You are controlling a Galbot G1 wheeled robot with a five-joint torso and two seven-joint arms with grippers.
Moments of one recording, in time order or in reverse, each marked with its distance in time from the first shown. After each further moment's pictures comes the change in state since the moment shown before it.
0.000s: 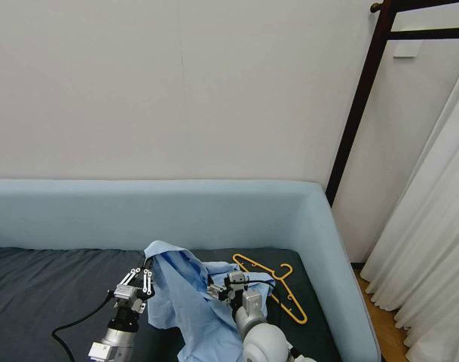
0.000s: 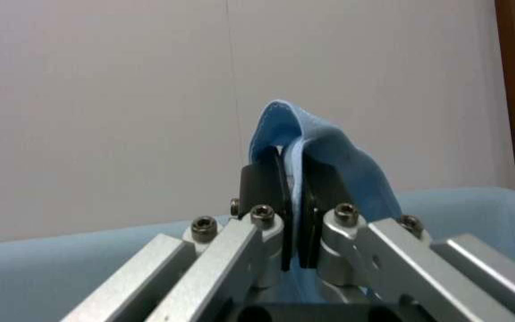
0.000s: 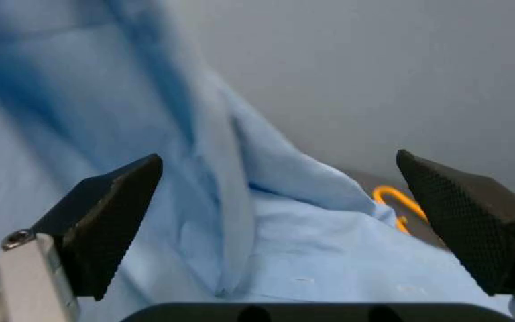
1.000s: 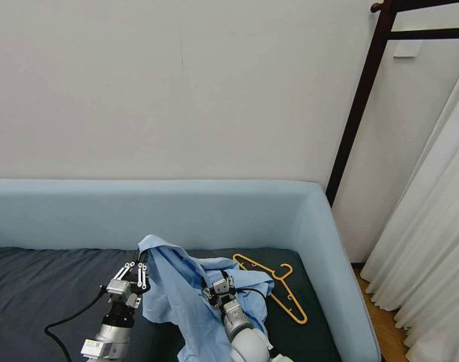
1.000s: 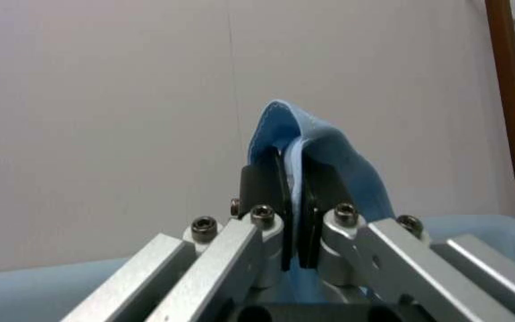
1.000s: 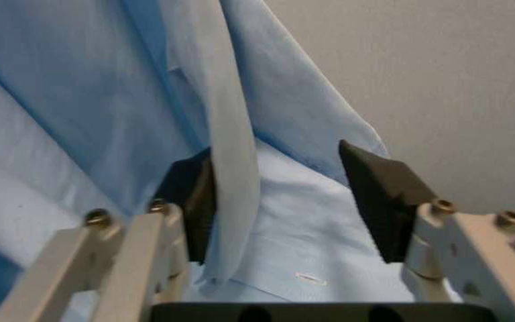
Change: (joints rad) left arm 0.011 0.007 -0.013 -0.075 -0.013 0.014 -0.006; right arm 0.048 0.146 0.033 -0.256 -0.165 0.110 -0.025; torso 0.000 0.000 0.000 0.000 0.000
